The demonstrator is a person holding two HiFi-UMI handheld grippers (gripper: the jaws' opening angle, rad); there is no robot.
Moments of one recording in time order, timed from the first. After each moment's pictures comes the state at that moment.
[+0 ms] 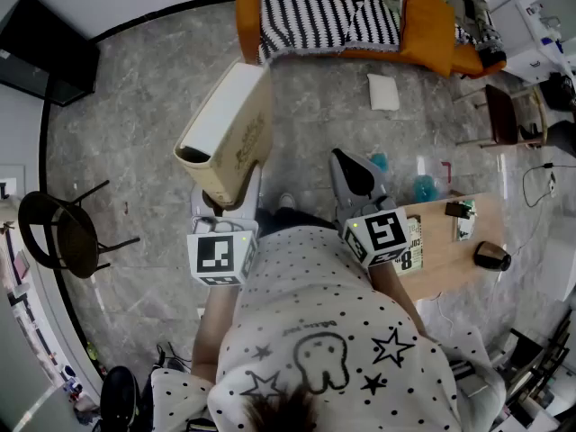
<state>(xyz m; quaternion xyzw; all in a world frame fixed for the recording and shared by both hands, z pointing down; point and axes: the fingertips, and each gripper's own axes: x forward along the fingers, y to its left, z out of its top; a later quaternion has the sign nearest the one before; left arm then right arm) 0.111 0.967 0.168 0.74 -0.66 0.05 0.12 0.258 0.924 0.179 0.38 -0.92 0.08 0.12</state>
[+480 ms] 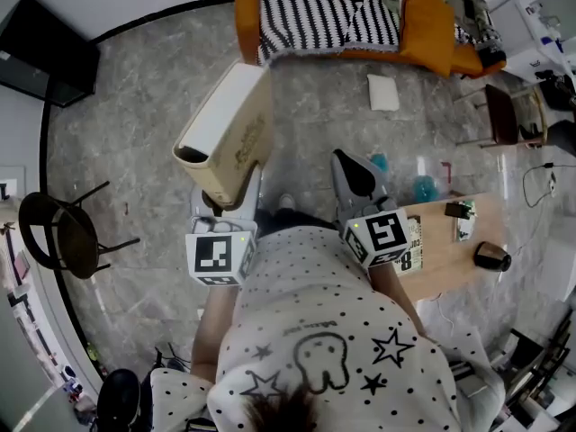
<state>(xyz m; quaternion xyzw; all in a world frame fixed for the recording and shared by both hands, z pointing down) 0.113 0.964 0.169 0.75 -0.65 0.04 0.13 0.263 0.920 0.182 0.38 -0.91 0.08 0.12</state>
